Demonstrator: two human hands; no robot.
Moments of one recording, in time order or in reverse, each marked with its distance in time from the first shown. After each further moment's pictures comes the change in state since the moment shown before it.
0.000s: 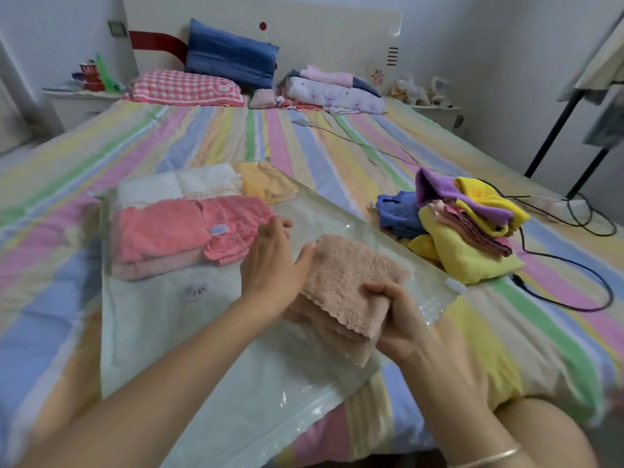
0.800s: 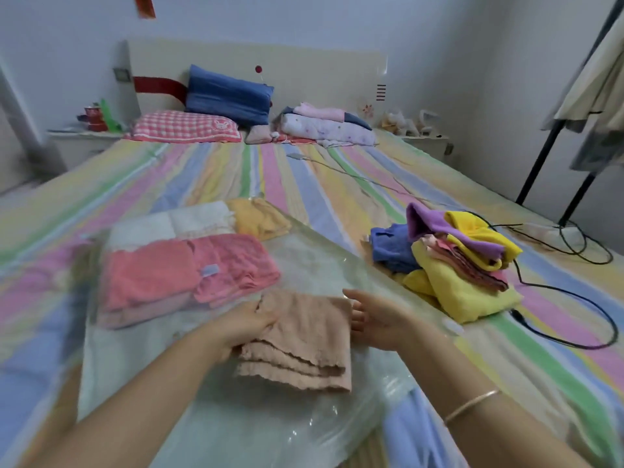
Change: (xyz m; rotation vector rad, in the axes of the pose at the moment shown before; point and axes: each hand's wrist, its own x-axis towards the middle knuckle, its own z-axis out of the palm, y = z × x) left_hand 0.019 -0.042 -0.006 -0.429 -0.653 -0.423; right_hand 0.079 -0.051 -0.010 -0.532 0.250 0.218
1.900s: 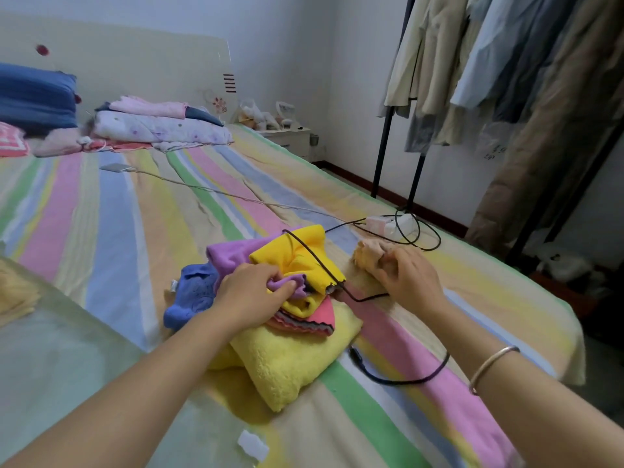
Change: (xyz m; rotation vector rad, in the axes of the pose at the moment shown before) left_hand 0.221 0.206 0.251 0.674 0.110 0.690; right_hand -0.020 -0.111 -0.386 -1.303 1.204 -0.848
